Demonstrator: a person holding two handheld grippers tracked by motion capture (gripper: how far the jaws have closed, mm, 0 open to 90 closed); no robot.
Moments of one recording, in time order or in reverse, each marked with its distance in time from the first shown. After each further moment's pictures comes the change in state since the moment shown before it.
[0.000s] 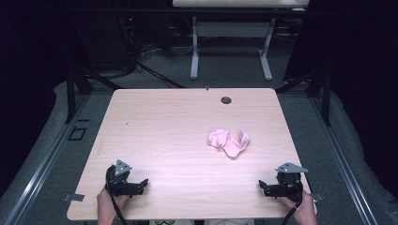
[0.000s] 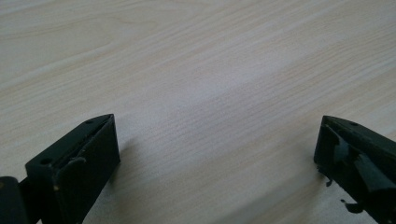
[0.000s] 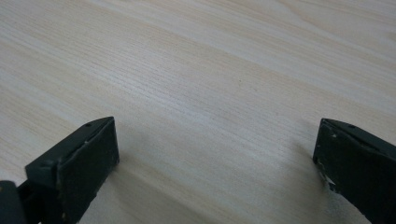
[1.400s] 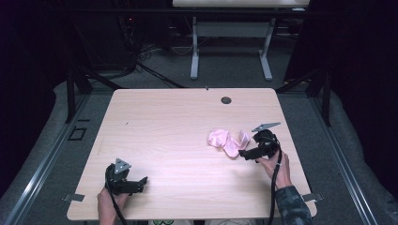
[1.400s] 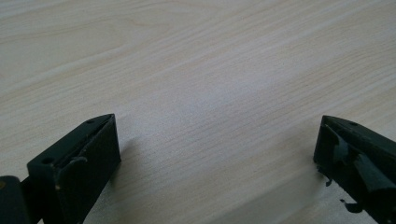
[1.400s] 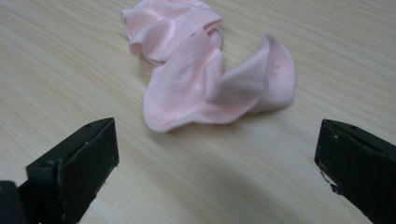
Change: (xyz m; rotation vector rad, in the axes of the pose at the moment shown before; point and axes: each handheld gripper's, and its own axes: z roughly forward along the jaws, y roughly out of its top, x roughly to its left) left arm 0.002 0.001 0.001 -0.002 0.030 -0.027; right arm 0.008 0.138 0.047 0.116 0.155 -0.064
